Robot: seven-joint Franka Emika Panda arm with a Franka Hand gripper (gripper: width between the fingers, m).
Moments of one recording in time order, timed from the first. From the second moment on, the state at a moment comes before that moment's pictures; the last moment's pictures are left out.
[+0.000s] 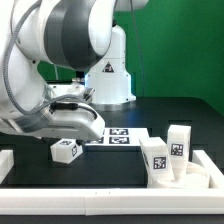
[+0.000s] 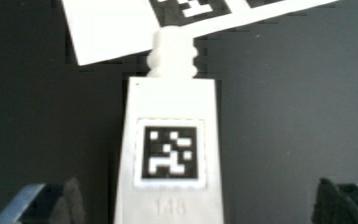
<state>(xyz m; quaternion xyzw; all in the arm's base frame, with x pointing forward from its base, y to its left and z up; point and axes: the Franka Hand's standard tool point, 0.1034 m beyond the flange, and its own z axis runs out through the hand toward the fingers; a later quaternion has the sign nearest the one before) 0.453 -0.110 0.042 -0.89 0.17 0.40 0.11</state>
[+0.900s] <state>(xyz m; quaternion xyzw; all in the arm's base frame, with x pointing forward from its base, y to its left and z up) 0.441 -0.118 0.016 -0.85 0.22 0.46 0.12</state>
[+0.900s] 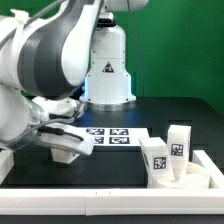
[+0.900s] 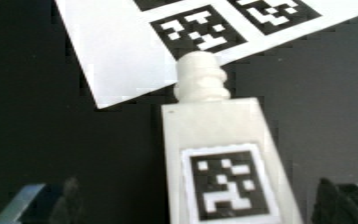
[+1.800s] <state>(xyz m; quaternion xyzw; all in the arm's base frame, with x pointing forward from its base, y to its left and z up) 0.463 -0.100 0.063 -0.86 0.23 0.44 0.12</state>
